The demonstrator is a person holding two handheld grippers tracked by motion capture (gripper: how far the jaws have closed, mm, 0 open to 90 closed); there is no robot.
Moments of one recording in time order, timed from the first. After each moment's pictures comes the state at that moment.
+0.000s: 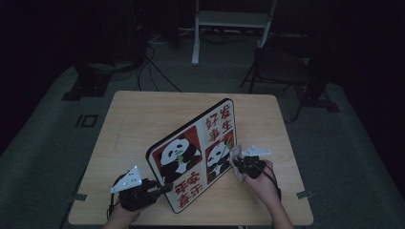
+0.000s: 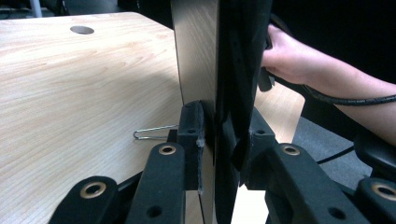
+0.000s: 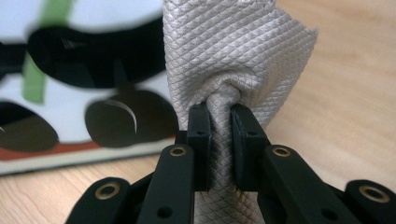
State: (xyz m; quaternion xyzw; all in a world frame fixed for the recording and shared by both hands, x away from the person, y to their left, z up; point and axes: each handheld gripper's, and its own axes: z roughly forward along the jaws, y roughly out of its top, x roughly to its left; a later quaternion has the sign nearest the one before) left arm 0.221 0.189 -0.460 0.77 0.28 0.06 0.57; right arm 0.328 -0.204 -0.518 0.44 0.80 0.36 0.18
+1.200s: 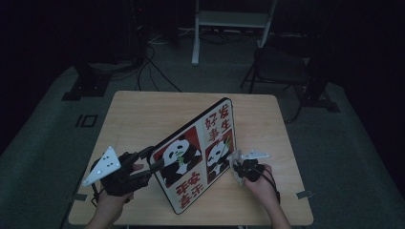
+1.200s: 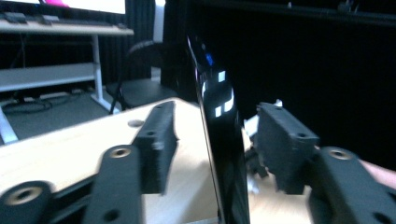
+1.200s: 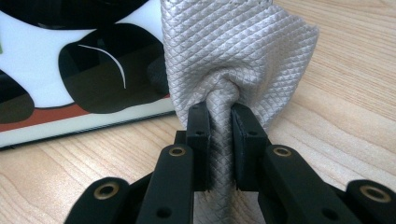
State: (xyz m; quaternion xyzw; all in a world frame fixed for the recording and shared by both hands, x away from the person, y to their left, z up) left arm 0.219 0.199 -0.367 0.69 0.29 0.19 0.63; right arm 0.326 -0.206 -0.538 0.46 0.81 0.34 0.15
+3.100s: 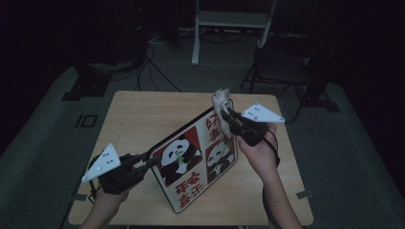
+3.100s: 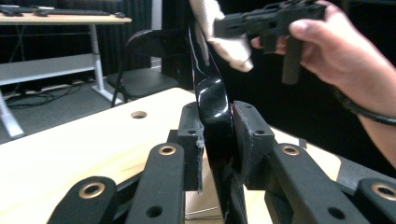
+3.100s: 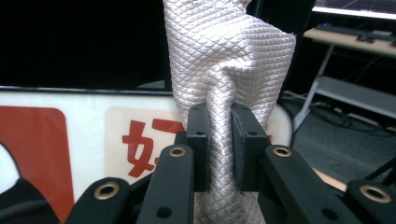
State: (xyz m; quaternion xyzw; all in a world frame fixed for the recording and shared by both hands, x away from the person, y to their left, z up) left arm 0.223 0.204 -0.361 0.72 0.27 0.18 0.61; right arm 0.328 -0.156 -0.329 0.33 0.72 0.54 0.29
